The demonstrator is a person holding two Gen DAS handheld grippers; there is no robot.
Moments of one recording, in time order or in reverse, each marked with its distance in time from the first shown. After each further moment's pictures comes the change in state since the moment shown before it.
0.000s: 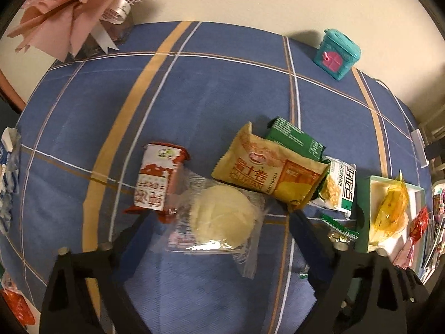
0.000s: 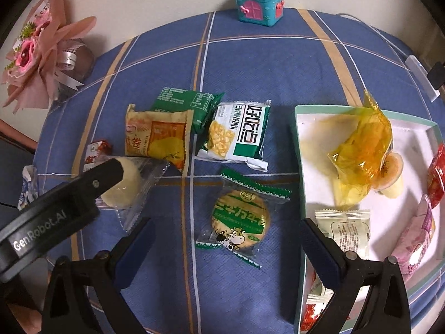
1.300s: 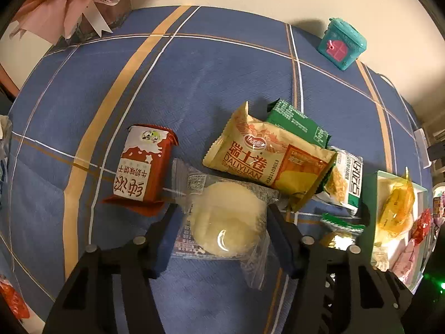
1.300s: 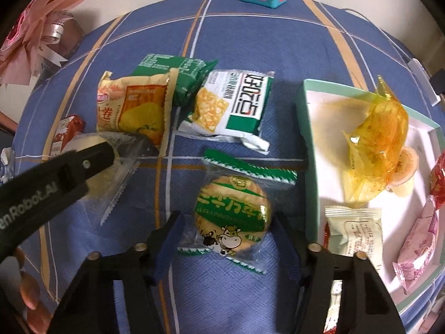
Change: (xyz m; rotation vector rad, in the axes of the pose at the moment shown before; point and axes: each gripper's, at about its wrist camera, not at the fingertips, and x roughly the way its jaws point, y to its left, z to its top) left arm 0.016 -0.003 -0.006 -0.026 0.072 -0.005; right arm 0.045 0.007 -0.013 -0.037 0.036 -0.088
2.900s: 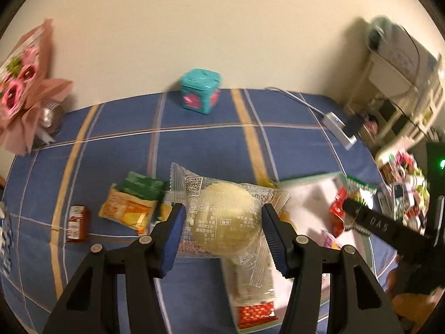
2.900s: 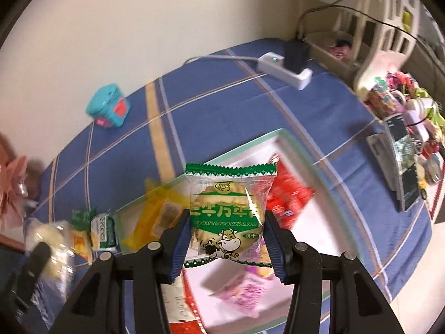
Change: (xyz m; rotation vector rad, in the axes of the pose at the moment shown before) left arm -0.111 -0.177 -0.040 0.336 -0.263 -0.128; right arm -0.136 -0.247 0.005 0.463 -0.243 -0.061
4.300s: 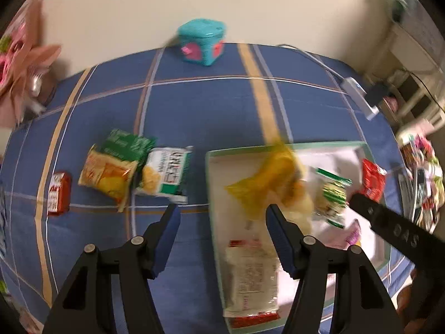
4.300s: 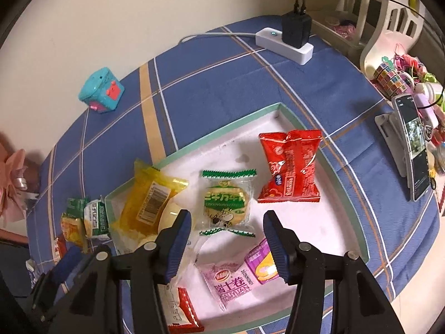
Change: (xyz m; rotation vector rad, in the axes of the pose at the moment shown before) left arm 0.060 0.002 -0.020 -0.065 0.168 0.058; right arm 0.031 0.004 -0.018 -0.025 0.123 0.034
